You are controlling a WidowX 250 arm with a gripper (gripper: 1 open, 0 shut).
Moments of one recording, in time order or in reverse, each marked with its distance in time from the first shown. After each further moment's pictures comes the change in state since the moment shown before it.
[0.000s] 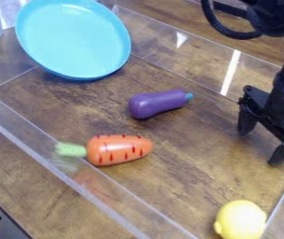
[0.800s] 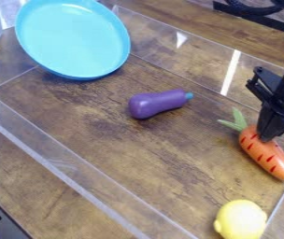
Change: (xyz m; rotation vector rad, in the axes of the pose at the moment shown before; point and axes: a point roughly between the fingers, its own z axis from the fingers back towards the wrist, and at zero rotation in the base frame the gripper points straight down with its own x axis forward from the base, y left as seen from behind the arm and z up) arm 0.006 -0.026 0.038 -0.008 -0.042 -0.095
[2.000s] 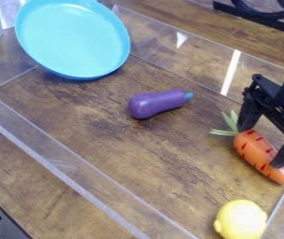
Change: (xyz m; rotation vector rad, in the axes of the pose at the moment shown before) arm -0.010 -0.020 0.013 -0.004 0.091 -0.043
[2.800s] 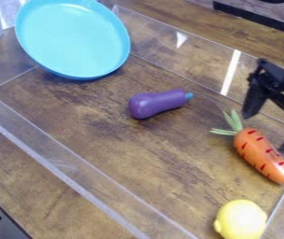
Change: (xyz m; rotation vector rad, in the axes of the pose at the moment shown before) arm 0.000 -0.004 0.023 0.005 0.041 0.060
